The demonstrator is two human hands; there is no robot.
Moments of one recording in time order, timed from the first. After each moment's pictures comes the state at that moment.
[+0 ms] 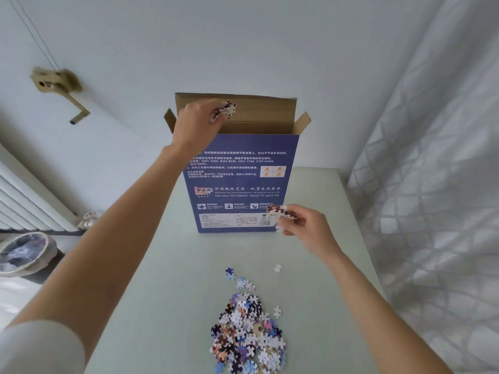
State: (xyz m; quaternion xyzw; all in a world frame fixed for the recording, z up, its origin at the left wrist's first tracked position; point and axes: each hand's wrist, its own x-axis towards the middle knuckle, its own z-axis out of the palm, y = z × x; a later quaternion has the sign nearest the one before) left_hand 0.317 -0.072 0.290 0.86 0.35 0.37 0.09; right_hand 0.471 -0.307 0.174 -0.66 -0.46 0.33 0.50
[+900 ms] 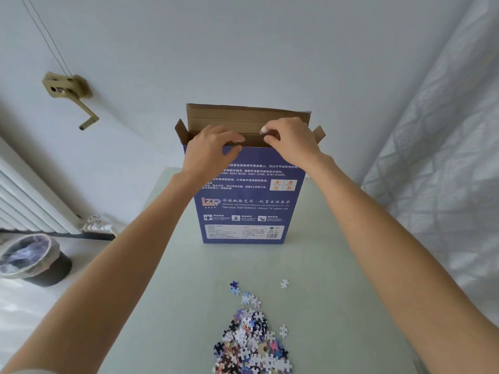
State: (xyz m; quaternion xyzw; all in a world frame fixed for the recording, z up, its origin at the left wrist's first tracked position) left_hand 0.310 -0.076 0.266 0.88 0.30 0.37 0.01; right_hand 0.493 -0.148 0.297 -0.70 -0.66 -0.06 0.27
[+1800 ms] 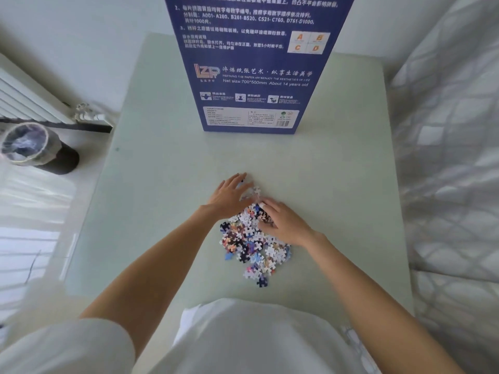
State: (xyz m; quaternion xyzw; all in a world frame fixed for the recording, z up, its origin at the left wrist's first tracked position) left_hand 0.253 -0.236 -0.026 0.89 0.35 -0.13 0.27; right_hand 0.405 -0.366 -0.025 -0.66 -0.68 0.33 -0.01
